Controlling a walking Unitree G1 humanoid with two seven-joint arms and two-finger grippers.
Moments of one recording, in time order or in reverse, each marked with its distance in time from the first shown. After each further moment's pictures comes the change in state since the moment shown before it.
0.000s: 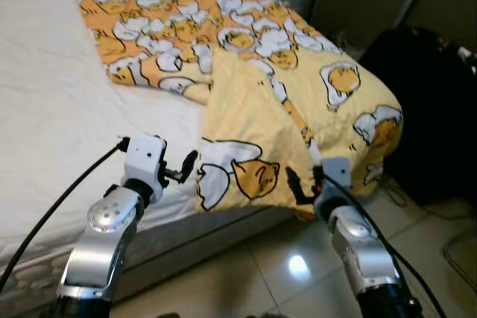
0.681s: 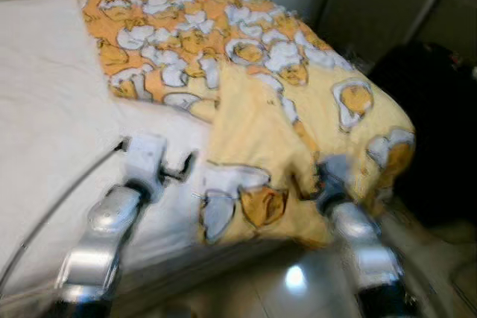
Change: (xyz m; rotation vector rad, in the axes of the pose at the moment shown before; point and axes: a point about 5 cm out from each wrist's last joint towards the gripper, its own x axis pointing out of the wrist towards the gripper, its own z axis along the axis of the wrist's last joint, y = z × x) left arm -0.003 0.008 -0.006 -0.009 0.024 0.029; right arm 0.004 0.015 0.007 0.016 -0.026 0.066
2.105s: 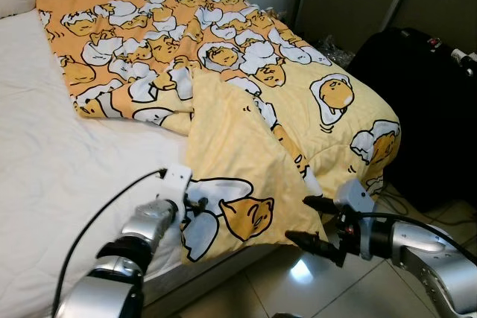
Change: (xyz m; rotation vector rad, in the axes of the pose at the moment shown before) left arm 0.056 -0.031 -0.104 -0.081 0.563 -0.055; right arm -0.086 -0.035 0.019 -0.211 0.264 0.751
